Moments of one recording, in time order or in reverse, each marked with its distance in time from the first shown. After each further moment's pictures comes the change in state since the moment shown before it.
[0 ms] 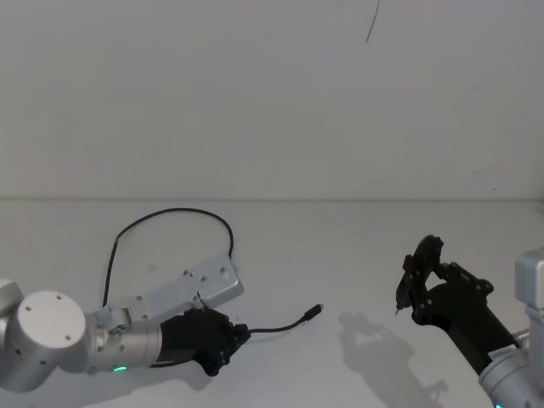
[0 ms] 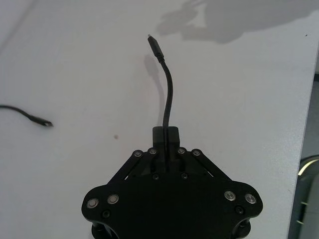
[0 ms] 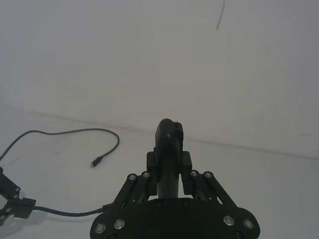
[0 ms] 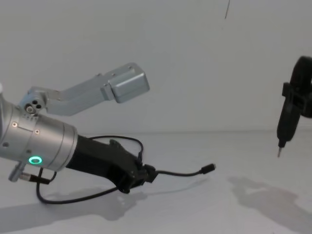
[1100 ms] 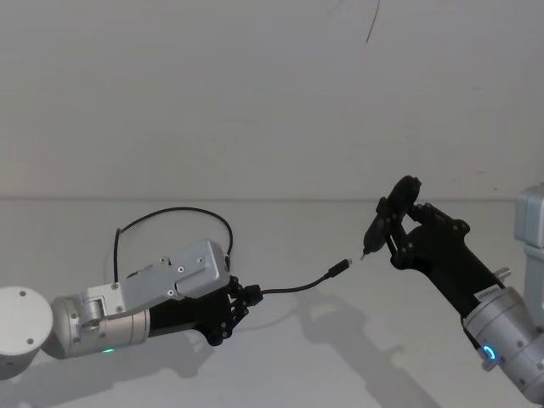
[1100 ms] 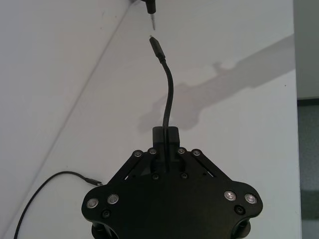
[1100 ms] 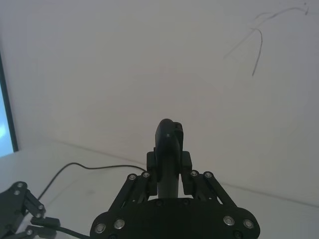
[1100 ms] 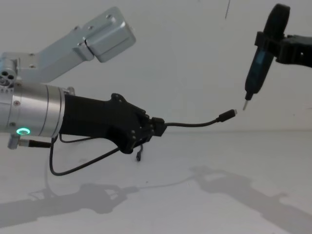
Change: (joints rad) left arm 0.034 0.048 -0.060 -0.081 0.011 -0.280 0.003; right arm 0.153 -0.026 -0.007 0.045 0.082 0.000 0.154
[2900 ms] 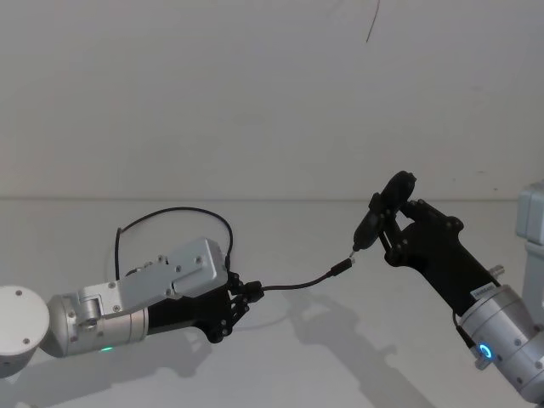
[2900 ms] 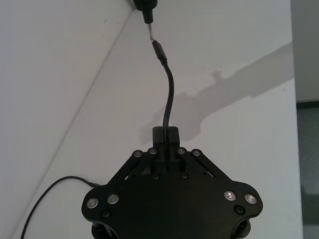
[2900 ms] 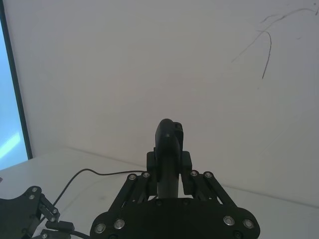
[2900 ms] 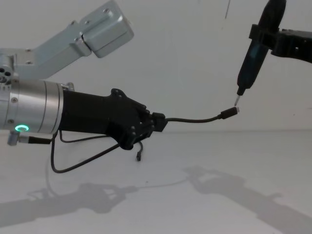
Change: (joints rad) left arm 0.003 0.004 -0.006 -0.008 -0.001 -0.025 -0.001; right arm 0.004 0.001 -0.012 -0.009 0.050 -0.002 0.015
